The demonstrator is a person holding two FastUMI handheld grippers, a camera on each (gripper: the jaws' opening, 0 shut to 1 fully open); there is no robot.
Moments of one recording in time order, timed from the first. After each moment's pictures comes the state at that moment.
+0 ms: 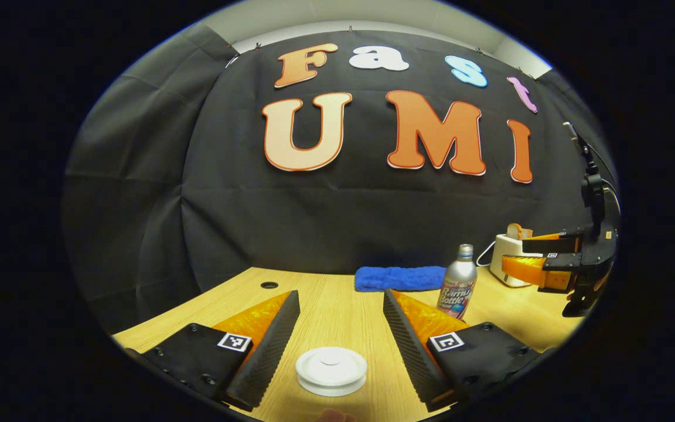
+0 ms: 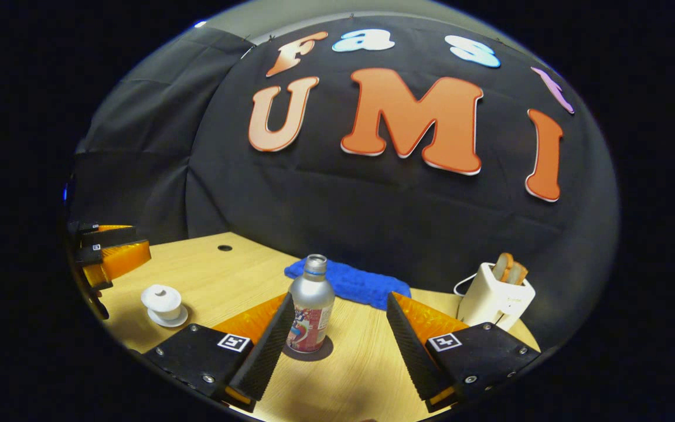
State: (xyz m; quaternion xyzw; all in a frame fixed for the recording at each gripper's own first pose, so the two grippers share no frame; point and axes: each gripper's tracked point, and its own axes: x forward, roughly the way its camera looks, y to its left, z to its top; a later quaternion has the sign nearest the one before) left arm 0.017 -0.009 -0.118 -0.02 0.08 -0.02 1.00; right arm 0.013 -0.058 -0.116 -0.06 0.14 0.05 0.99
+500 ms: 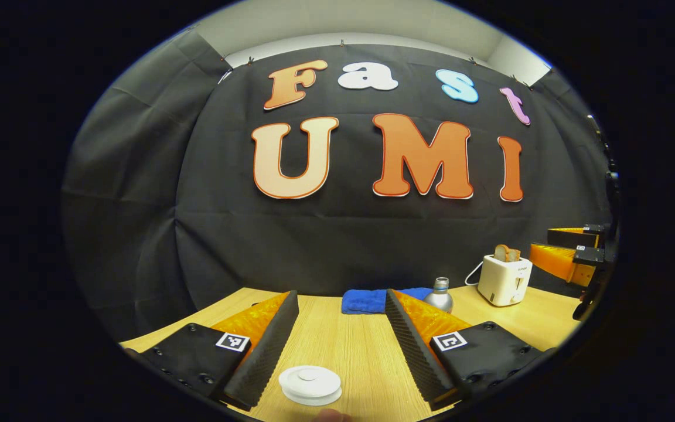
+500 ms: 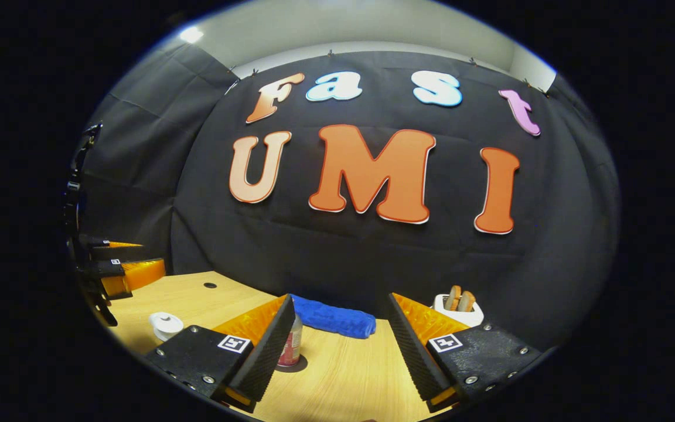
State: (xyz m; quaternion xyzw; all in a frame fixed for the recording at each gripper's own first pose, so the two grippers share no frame) left arm 0.016 -0.036 -0.066 -0.01 0.04 -0.02 1.00; right arm -0.036 -0.102 -0.044 -0.05 0.05 -0.01 1.00
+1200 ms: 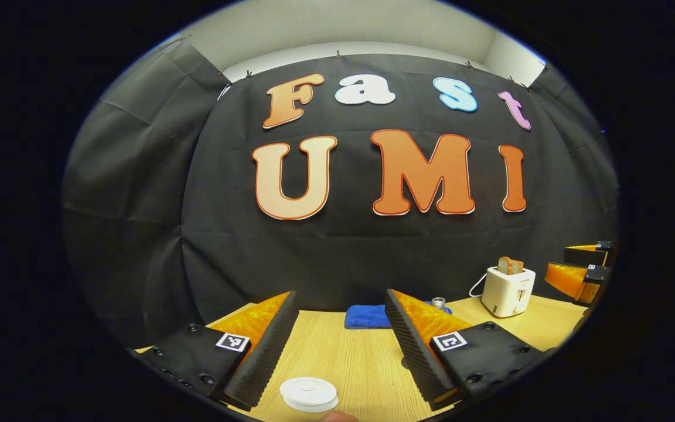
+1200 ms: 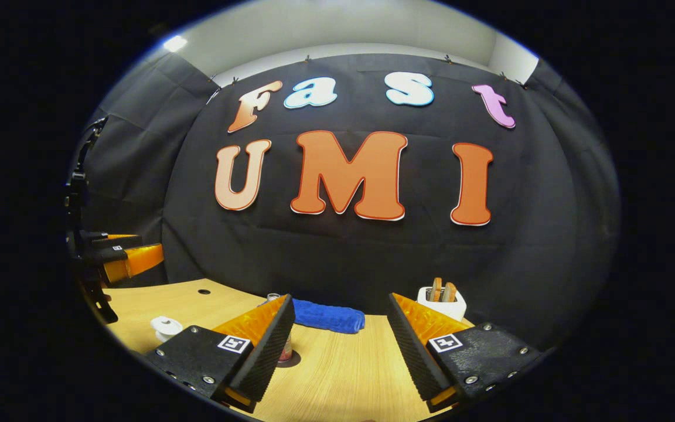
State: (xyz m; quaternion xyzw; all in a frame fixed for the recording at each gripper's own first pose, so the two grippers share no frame) left arm 0.015 -0.045 -0.026 0.00 0.01 -0.01 1.00; right arm -0.060 -0.120 -0.039 -0.03 0.04 -0.03 1.00
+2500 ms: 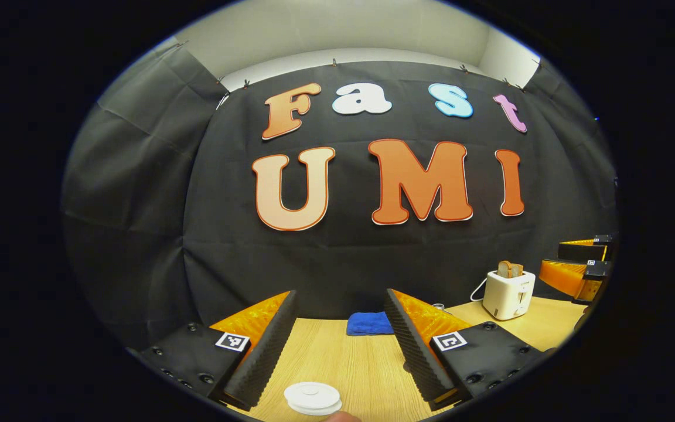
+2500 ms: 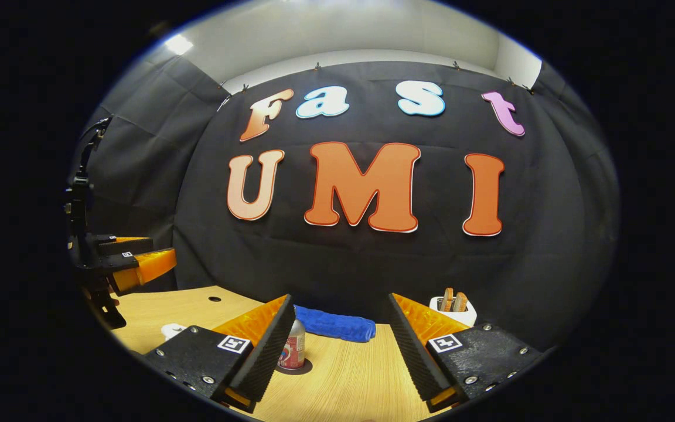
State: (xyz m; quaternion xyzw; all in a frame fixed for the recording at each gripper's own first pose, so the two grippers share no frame) left arm 0.011 -0.045 -0.017 0.01 -0.01 -0.01 1.00; right arm -0.057 -0.098 -0.024 -0.02 0.02 -0.01 1.00
